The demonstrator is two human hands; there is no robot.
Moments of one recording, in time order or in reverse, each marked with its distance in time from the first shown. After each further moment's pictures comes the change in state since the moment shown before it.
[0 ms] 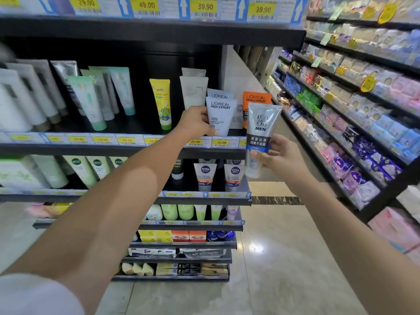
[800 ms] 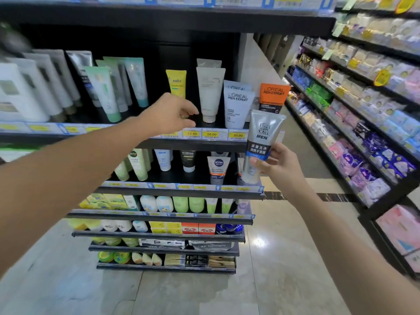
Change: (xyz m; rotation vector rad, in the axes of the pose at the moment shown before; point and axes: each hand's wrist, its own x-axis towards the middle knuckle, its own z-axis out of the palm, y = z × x) left_hand -0.047 -0.026 -0.102 0.504 -0.077 0.255; right_hand -0.026 0.009 0.048 0.060 0.002 0.015
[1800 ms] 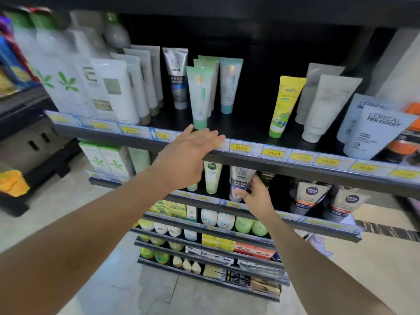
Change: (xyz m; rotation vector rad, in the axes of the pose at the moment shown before) left_hand -0.113 -0.175 -0.022 0.330 0.096 0.140; right_hand 0.076 0.090 0.284 -0.217 -0.232 0.087
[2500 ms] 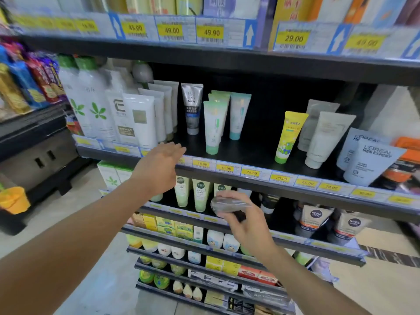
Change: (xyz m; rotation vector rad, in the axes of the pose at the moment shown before) left_hand -0.035 -0.072 -0.036 0.083 -0.042 -0.322; right_hand -0.078 -0.102 0.019 -0.040 -0.069 -0.516
